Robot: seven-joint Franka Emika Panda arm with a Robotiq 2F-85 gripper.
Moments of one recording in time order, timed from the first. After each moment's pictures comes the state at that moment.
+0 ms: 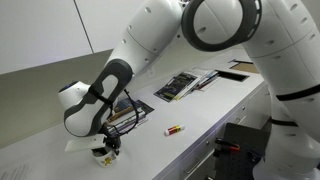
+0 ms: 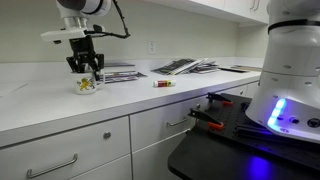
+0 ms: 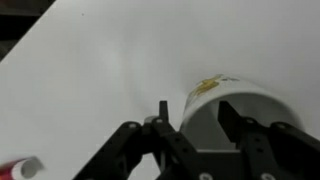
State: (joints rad) arm 0.30 0.61 0.03 -1.71 -0.07 2.21 1.40
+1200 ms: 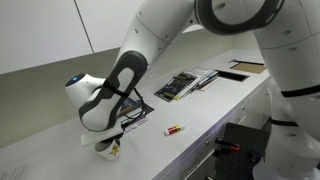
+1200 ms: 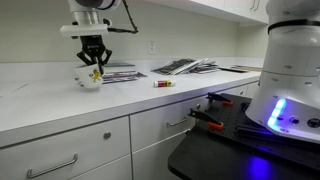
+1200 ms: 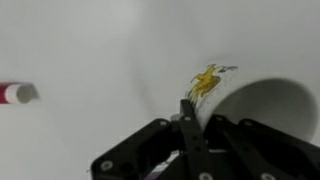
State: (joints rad) arm 0.32 0.46 -0.02 -1.89 -0.20 2.34 1.16
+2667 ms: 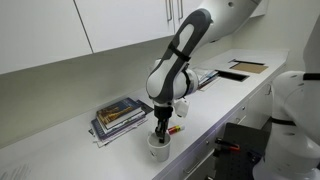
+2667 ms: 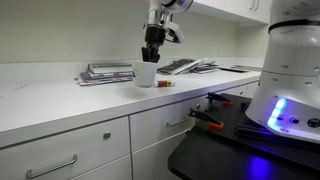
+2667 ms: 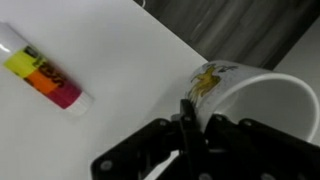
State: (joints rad) arm 0.21 -0.07 -0.13 -2.67 0.50 2.61 -0.60
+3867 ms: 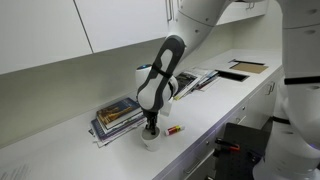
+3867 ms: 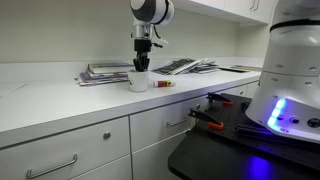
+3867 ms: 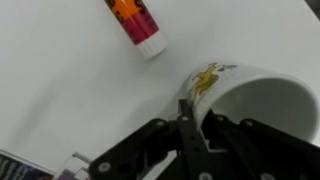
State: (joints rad) arm 0.04 0.21 -0.02 -2.41 0.08 2.67 -0.37
